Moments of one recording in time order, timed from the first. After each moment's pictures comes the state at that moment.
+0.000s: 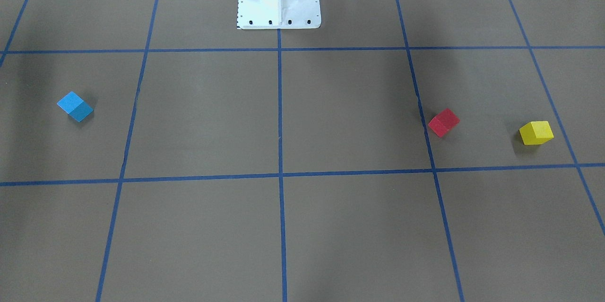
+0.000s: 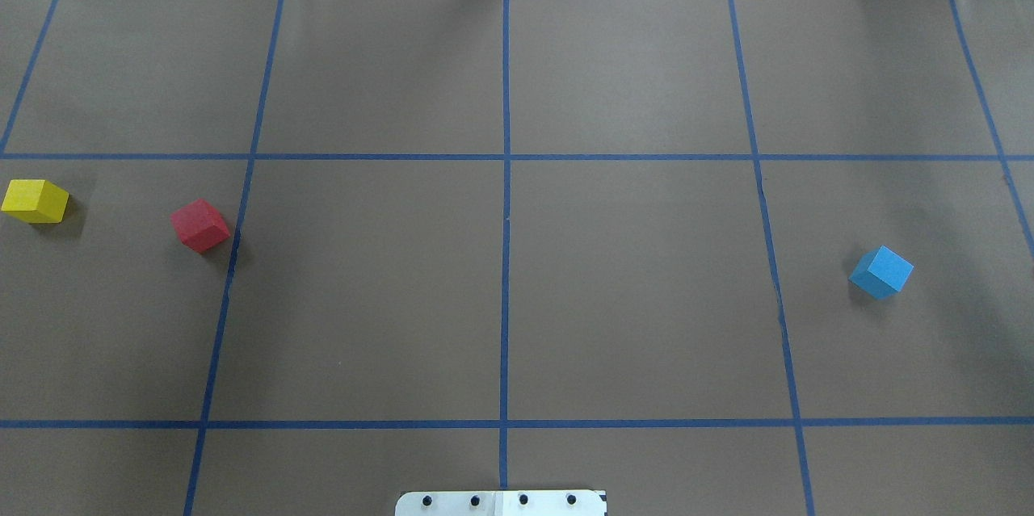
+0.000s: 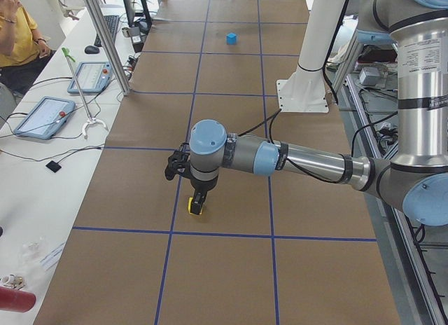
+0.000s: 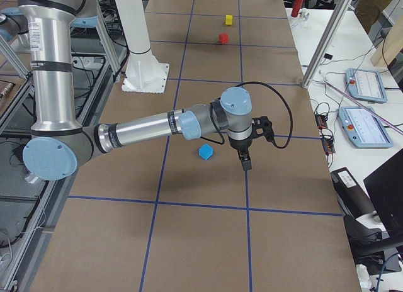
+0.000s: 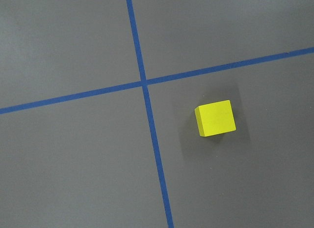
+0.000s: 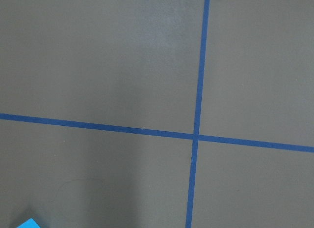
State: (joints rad) left arm -1.58 -1.47 -1.88 -1.60 -2.36 0.10; right arm 1.47 -1.56 1.83 -1.43 2.32 0.11
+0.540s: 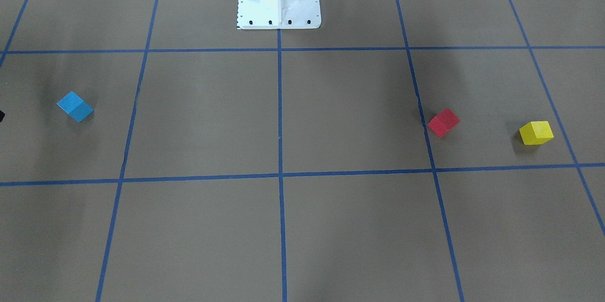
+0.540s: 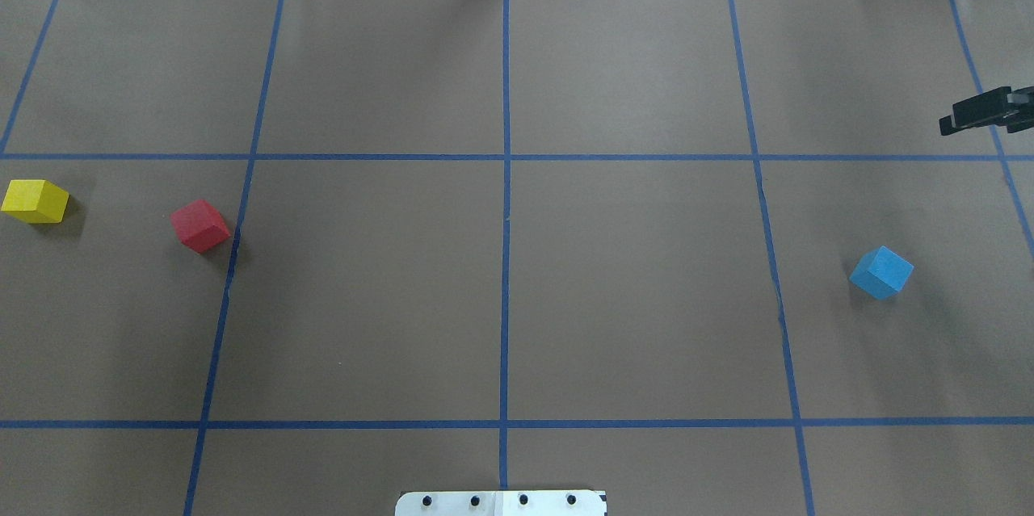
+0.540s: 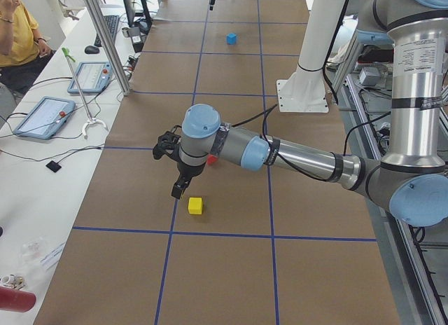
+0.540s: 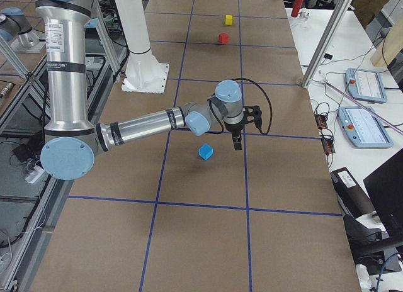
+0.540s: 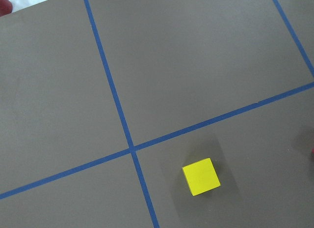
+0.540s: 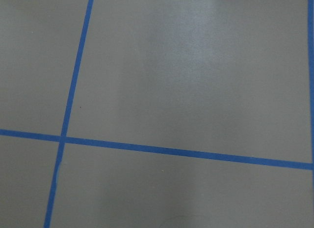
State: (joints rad) left arm -1.58 -1.51 -1.87 -1.70 -2.36 0.10; right arm 1.20 -1.59 1.85 -1.16 2.21 0.67
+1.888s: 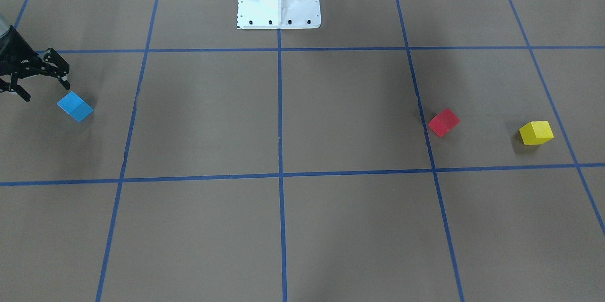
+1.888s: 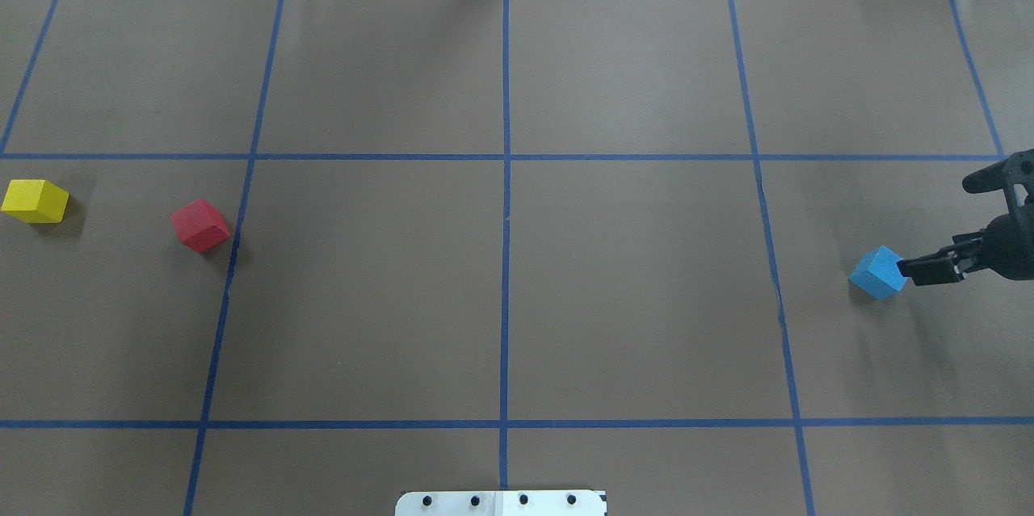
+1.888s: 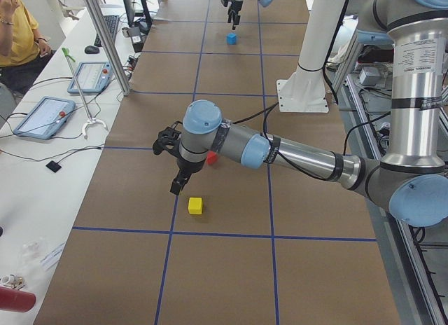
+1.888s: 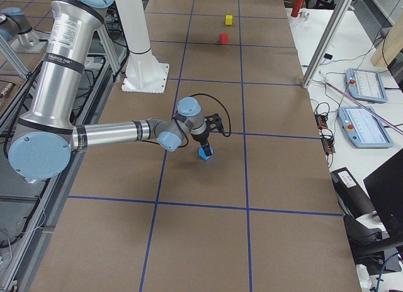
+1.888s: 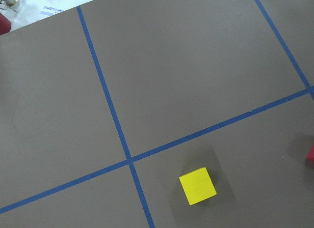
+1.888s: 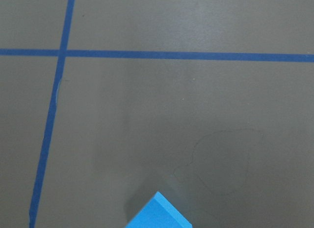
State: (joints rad) left arm -1.58 -1.51 -1.89 -1.71 -2.36 0.10; right arm 0.87 -1.87 1.89 -0.80 2.00 0.53
